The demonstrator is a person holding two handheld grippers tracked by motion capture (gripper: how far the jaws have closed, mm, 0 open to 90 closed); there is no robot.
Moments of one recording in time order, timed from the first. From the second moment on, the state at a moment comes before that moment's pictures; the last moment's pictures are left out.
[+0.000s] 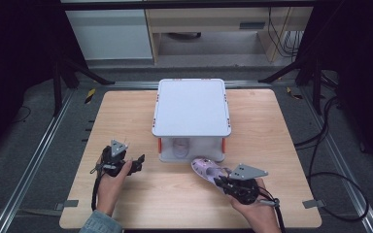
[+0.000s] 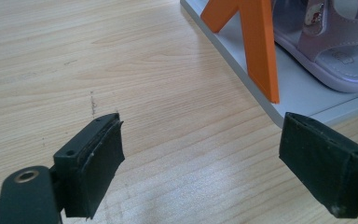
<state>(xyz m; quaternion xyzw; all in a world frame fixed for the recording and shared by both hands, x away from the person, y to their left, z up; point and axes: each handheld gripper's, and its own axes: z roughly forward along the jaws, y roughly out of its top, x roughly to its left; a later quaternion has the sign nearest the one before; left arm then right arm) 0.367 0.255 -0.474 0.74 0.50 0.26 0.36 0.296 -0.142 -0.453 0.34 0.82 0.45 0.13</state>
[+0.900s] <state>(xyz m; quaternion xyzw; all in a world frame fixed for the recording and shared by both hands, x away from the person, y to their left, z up) 0.367 0.255 -0.473 0.74 0.50 0.26 0.36 0.287 -0.093 -0.482 0.29 0.85 0.43 0.08</state>
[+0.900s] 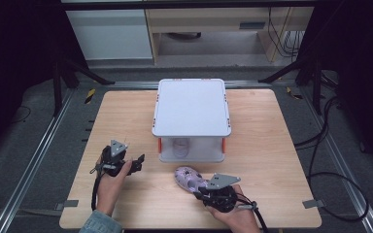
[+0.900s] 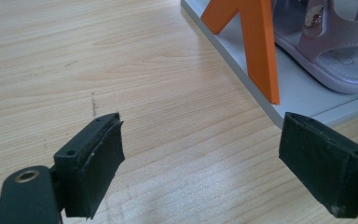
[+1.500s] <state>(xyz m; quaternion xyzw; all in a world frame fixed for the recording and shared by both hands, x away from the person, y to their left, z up) 0.368 0.255 -0.473 0.75 0.49 0.26 0.36 0.293 -0.139 -0.457 0.30 0.84 0.44 0.12</state>
